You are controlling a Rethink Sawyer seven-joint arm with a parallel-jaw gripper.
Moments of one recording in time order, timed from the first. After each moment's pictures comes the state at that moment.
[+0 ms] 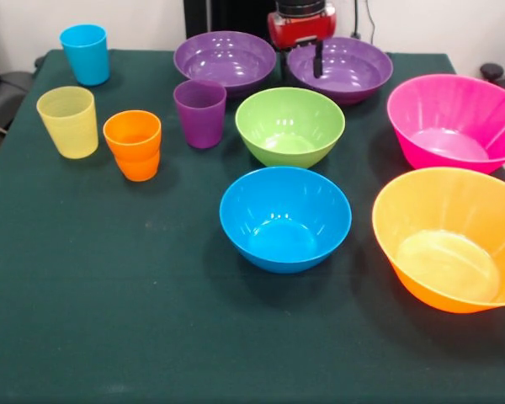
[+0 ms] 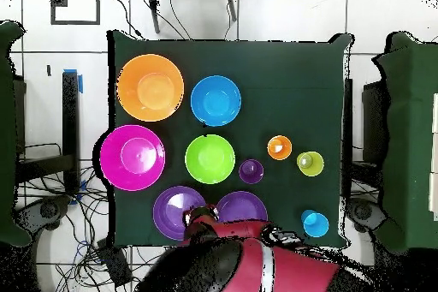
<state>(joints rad) -0.35 -0.46 0.06 2.18 -0.44 -0.22 1.65</state>
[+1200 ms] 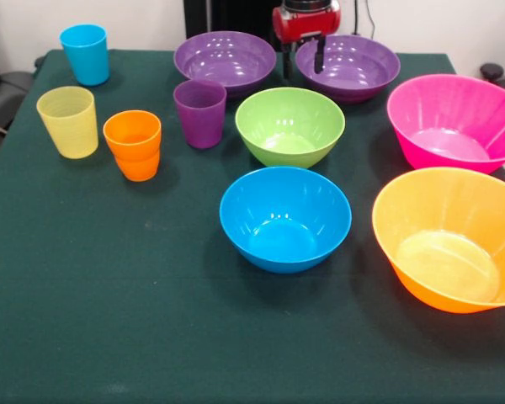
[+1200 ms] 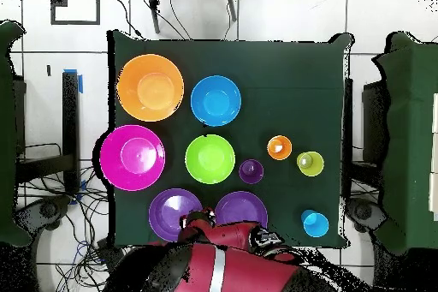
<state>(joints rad) -0.26 -0.47 0.00 2.18 -0.44 -0.22 1.65</state>
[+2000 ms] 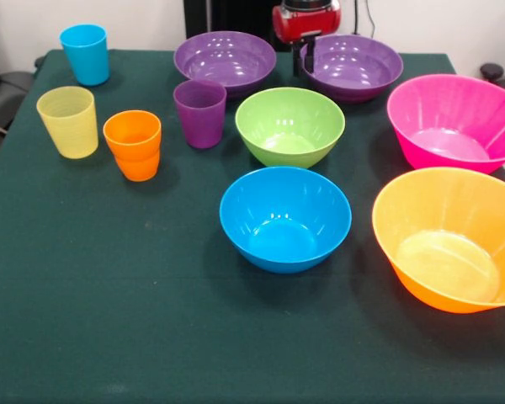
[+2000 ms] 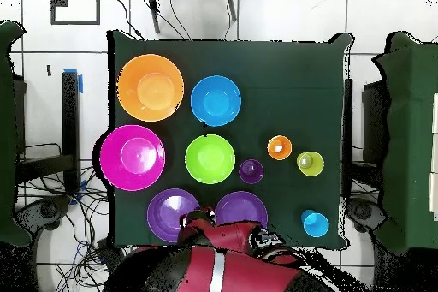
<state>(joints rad) -0.26 -0.48 0.00 2.18 -0.44 -0.22 1.65</state>
